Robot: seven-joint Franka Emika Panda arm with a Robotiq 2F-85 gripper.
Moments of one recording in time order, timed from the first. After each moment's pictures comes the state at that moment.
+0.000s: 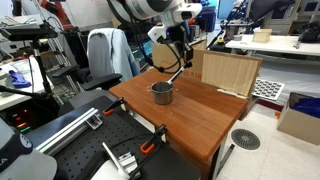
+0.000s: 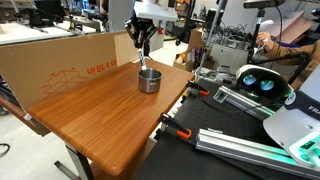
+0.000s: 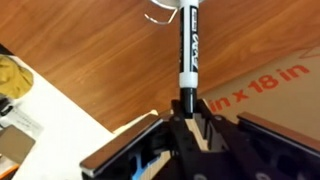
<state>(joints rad) 0.12 0.24 -0.18 -2.28 -0.27 2.79 0.72</state>
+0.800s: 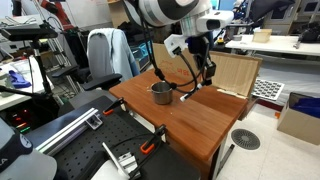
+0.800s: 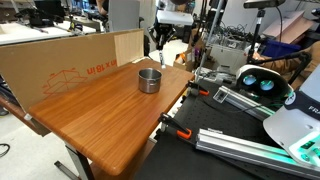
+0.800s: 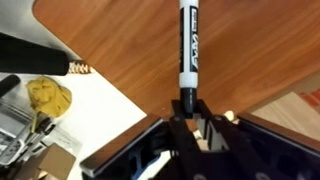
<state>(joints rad) -0.01 0.27 -0.24 -2.31 -0.21 2.77 0.61</state>
